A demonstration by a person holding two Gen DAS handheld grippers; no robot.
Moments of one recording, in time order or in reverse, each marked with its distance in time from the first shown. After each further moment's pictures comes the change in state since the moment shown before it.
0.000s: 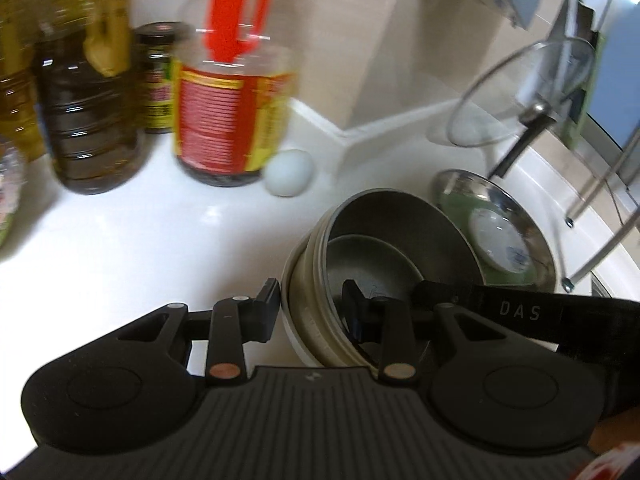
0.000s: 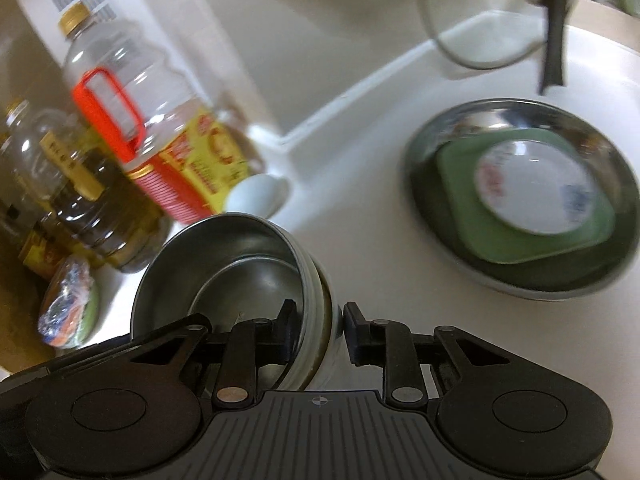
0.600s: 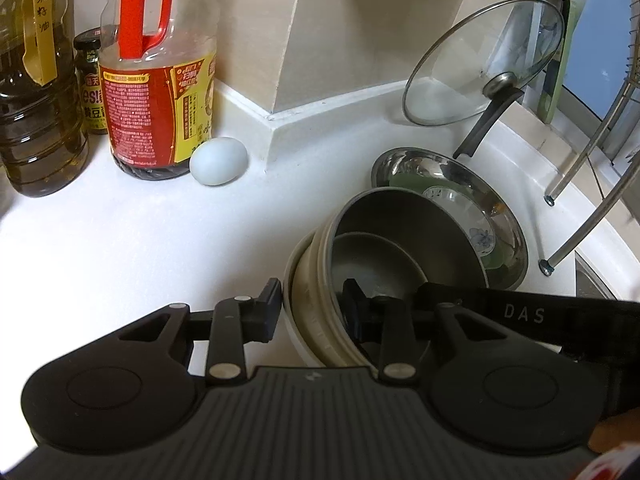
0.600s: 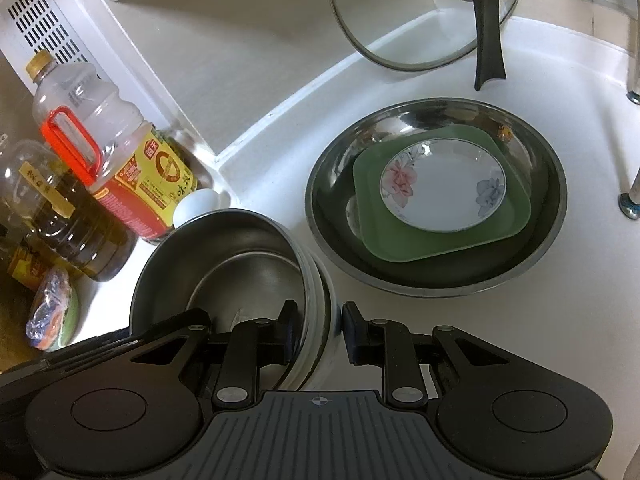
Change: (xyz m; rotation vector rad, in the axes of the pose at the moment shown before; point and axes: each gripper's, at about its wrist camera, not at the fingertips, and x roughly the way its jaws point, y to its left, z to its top) left arm 0.009 -0.054 -0.008 0.044 0.027 -0.014; right arm -0.030 -0.047 0.002 0.036 -0.008 -0.023
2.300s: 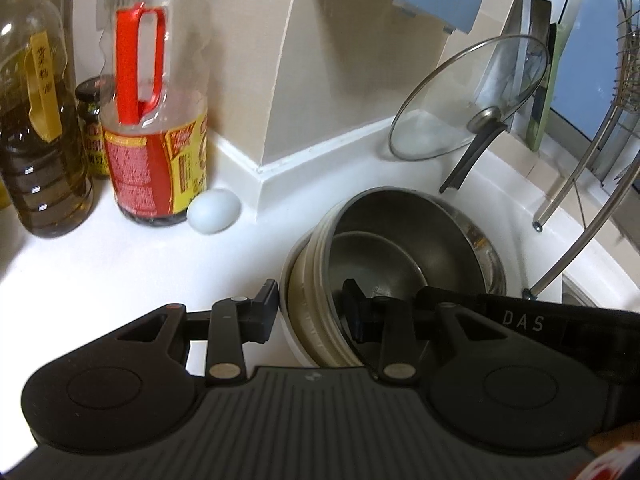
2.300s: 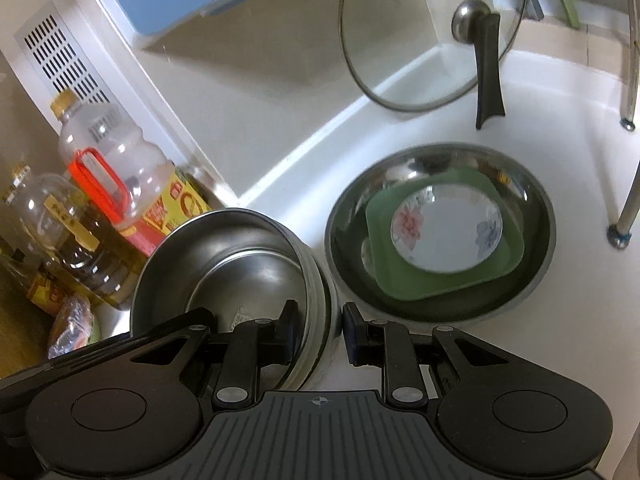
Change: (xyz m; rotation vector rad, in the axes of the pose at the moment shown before) left arm -0.029 -0.016 0.027 0.020 -0.083 -0.001; right arm -0.032 0.007 0.020 -0.001 -0.084 0.032
